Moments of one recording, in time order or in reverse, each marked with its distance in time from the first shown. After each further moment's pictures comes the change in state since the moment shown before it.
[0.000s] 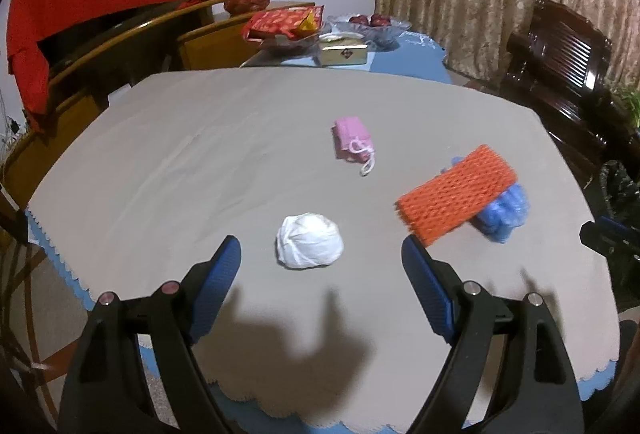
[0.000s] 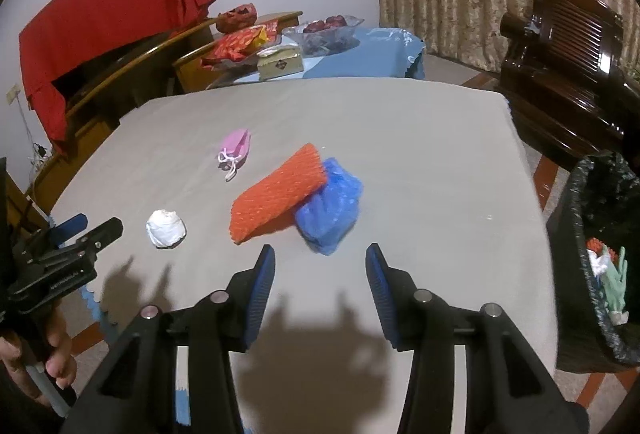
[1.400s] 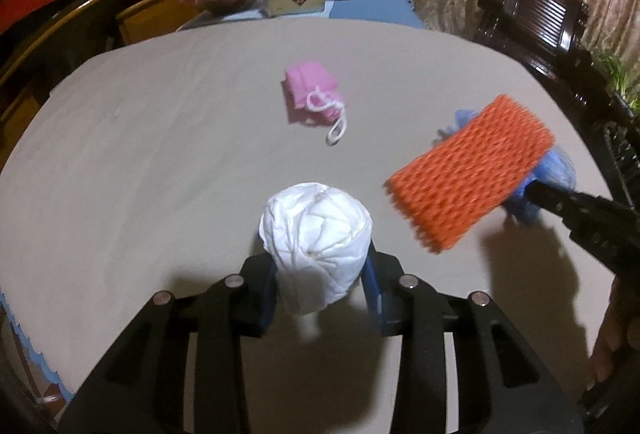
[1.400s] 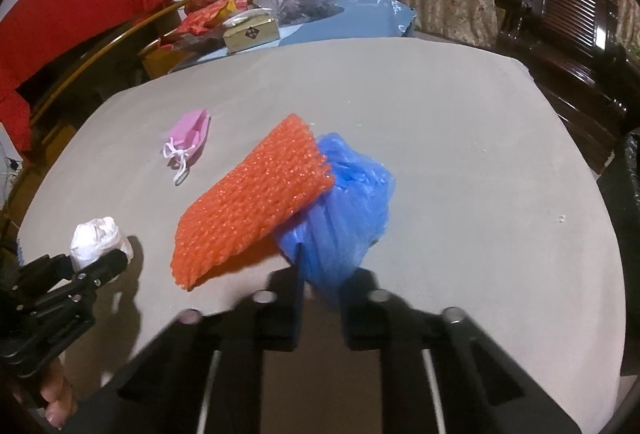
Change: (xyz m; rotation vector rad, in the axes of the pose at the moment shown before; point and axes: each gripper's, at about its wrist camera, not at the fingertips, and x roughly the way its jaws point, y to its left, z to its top) left arm 0.100 -0.019 0.007 0.092 0.120 -0.145; right arm 0.108 0.004 0.010 0.066 0.056 -0.059
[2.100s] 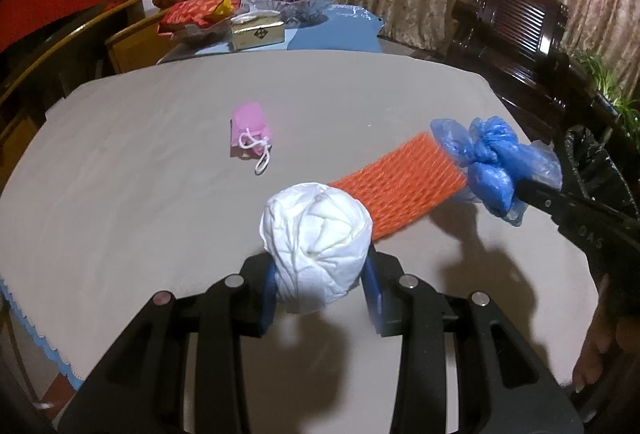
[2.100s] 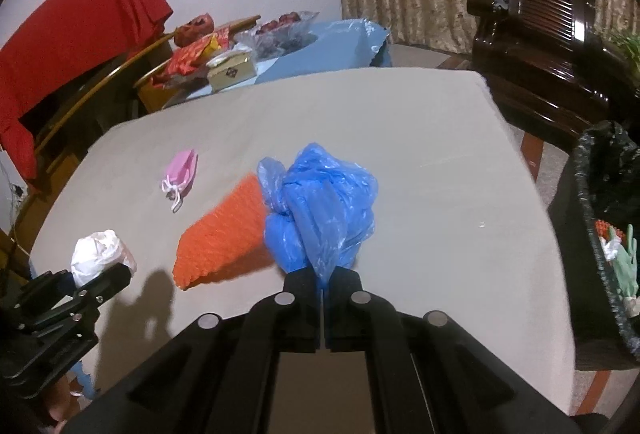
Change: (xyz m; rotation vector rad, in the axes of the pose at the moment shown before) left arm -0.052 -0.069 0.007 0.036 -0.053 -0.021; right arm -0.065 -0.052 0.008 0.065 -0.069 0.001
